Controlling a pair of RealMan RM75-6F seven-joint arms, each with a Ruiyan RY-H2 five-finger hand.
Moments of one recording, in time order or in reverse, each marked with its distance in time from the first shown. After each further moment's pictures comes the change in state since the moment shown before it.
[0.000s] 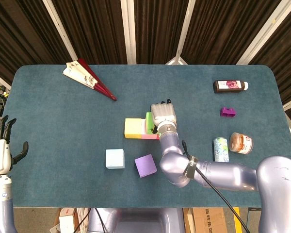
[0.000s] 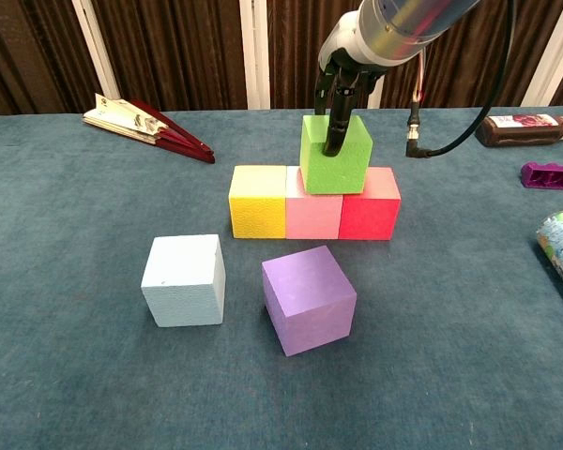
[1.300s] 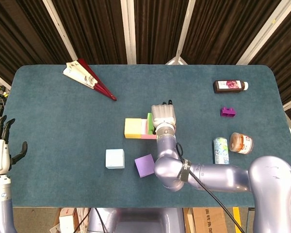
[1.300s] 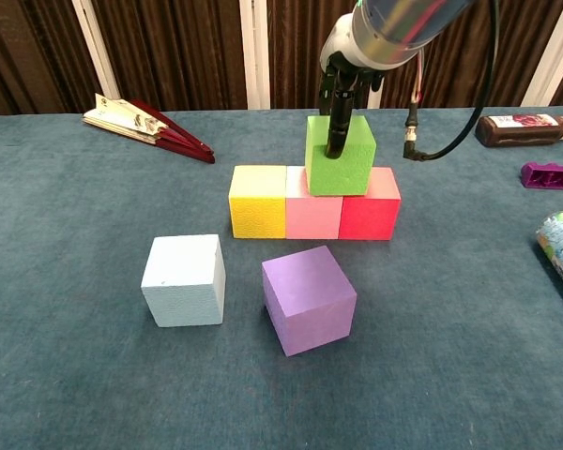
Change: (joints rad) left arm 0.003 0.004 -0.005 -0.006 -0.011 -0.001 -0.001; right arm 0.023 -0.052 0.022 0.001 0.003 0.125 -0.022
